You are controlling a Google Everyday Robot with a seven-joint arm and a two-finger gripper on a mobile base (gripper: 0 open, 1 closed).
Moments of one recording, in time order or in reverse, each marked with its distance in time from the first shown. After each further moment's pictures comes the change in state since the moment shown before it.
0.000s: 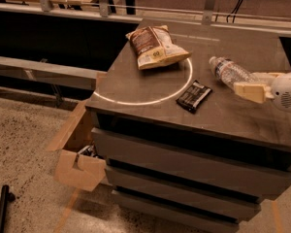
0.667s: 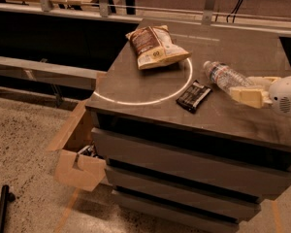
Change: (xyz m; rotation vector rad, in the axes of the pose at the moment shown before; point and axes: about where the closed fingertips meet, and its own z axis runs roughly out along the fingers) arm 0.006 0.018 -0.003 -0.052 0.004 -0.002
